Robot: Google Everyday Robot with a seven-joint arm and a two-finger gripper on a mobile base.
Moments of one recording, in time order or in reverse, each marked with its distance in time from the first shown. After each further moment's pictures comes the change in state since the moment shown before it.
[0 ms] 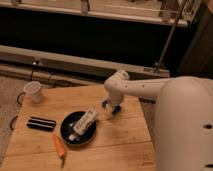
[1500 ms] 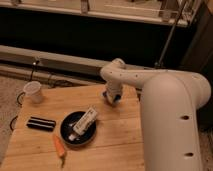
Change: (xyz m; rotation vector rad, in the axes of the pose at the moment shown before) arm 0.056 0.039 -0.041 -0.072 -0.030 0.142
